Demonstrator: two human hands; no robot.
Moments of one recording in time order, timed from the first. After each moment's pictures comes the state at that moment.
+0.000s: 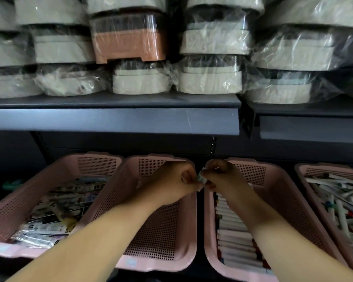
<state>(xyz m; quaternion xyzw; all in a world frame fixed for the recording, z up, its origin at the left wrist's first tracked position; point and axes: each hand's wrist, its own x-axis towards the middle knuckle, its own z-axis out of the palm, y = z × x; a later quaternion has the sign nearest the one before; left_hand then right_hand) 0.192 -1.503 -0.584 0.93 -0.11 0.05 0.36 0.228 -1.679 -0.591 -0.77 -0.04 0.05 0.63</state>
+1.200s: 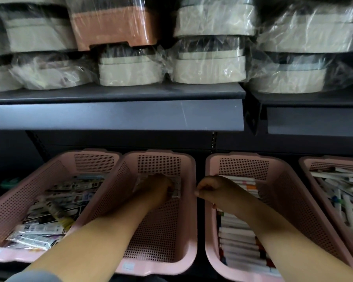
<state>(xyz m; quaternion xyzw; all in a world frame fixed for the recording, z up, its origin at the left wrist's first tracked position) 0.242 -1.451 -0.671 0.99 0.00 -0.07 0.13 0.226 -1.690 -0.618 -0.88 -0.19 0.15 0.41</state>
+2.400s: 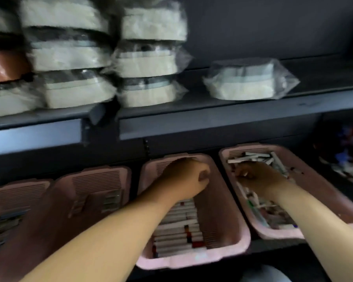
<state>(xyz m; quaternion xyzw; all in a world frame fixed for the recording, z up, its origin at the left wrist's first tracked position) 0.222 -1.707 -0.574 0.94 -0.31 0.10 0.13 0.199 -1.949 -0.590 -0.96 -0.04 -0.01 0.27</state>
